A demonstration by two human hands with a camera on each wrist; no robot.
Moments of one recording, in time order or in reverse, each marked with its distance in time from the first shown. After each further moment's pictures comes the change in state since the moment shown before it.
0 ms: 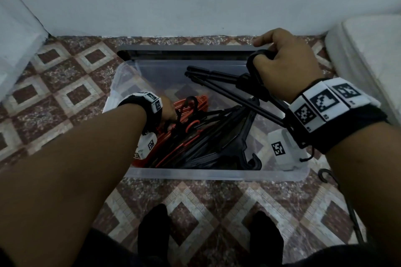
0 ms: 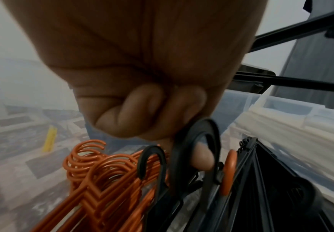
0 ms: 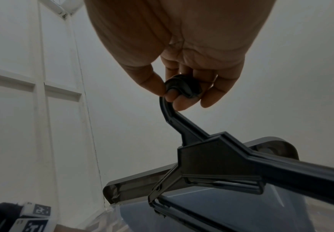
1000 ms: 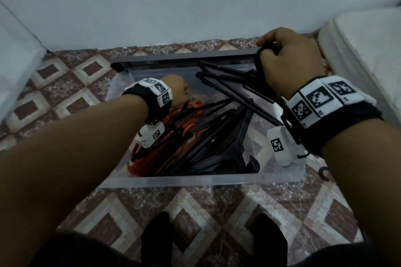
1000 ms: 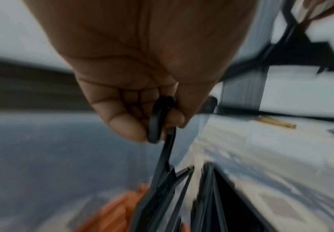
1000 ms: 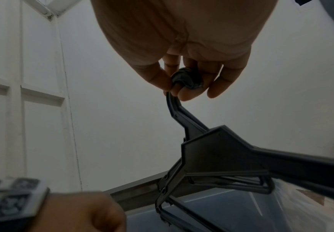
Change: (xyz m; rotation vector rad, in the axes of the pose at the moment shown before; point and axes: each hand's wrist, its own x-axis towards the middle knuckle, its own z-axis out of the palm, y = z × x) left_hand -0.024 0.076 -0.048 0.328 0.364 0.238; right_hand 0.009 0.016 -0.019 0.010 0.129 0.048
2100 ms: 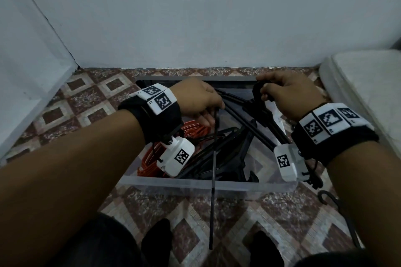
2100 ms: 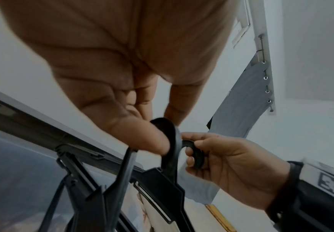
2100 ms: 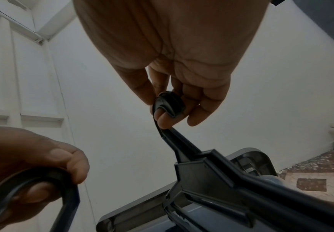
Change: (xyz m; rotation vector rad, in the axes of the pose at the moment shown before) left_hand -0.135 0.073 -0.082 -1.044 -0.045 -0.030; right_hand -0.020 0.000 -0.032 0.240 -0.245 0.000
